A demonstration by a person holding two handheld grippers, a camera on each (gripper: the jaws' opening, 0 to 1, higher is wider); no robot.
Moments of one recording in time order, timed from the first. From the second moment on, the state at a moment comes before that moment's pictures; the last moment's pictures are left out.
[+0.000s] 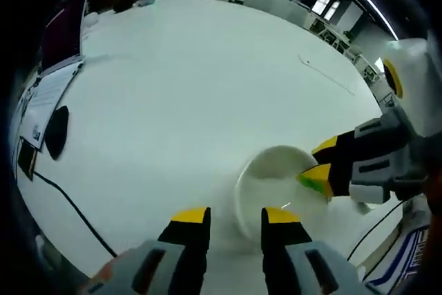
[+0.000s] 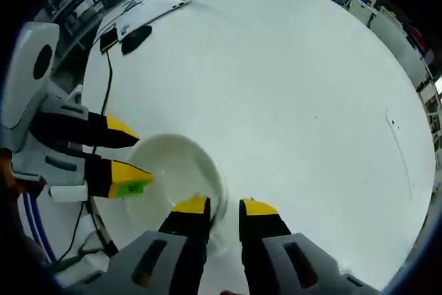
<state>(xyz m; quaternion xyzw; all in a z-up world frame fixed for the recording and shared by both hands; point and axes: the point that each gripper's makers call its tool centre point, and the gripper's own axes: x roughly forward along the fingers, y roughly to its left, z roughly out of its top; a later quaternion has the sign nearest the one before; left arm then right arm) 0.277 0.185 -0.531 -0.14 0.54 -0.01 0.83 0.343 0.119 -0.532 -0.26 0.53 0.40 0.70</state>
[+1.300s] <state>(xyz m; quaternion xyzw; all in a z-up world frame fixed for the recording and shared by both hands) 0.292 0.195 -0.532 -0.10 0.58 0.06 0.81 0.325 0.105 -0.535 -0.21 0.59 0.32 0.71</state>
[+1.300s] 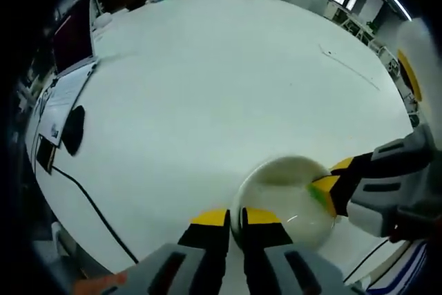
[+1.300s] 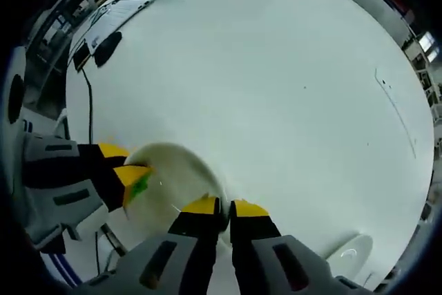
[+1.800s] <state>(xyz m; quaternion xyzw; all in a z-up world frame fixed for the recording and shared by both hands) 0.283 0.181 -0.529 -0.11 0.58 0.05 0.81 0.342 0.108 -0.535 -0.21 0.60 0.31 0.71</state>
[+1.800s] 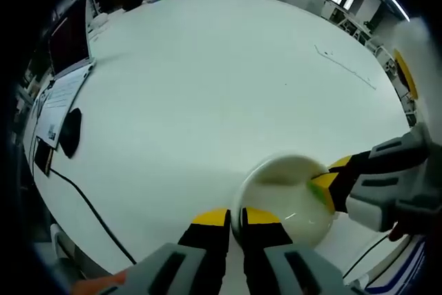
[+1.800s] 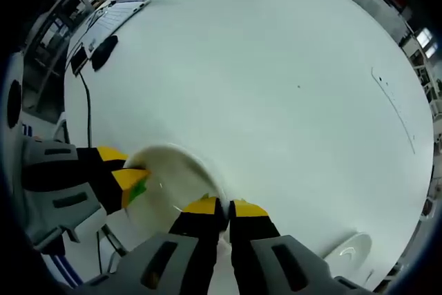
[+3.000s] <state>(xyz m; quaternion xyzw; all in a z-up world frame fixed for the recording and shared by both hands) 0.321 0.095 -0.486 -0.07 0.57 -0.02 0.82 0.363 0.012 -0.486 -0.19 0.61 0.25 0.73</state>
